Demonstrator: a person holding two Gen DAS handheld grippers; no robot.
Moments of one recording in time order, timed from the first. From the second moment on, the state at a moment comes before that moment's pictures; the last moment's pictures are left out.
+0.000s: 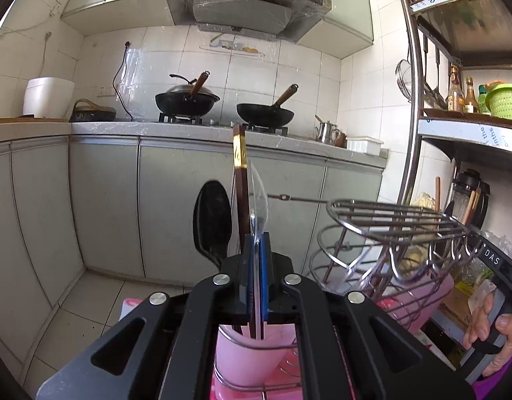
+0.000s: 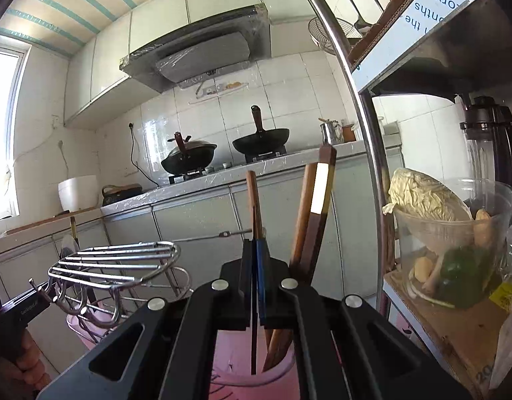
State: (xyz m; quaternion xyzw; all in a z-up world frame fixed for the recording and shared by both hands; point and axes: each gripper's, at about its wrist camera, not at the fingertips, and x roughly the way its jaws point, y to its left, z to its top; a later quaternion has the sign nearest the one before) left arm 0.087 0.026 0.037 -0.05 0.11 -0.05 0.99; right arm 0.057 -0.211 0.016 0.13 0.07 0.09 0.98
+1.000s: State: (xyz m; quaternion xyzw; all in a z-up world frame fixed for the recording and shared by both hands) left arm 0.063 0.018 0.039 -0.07 0.21 -0.06 0.97; right arm 0.028 -0.191 0.012 0.11 0.21 0.09 0.97
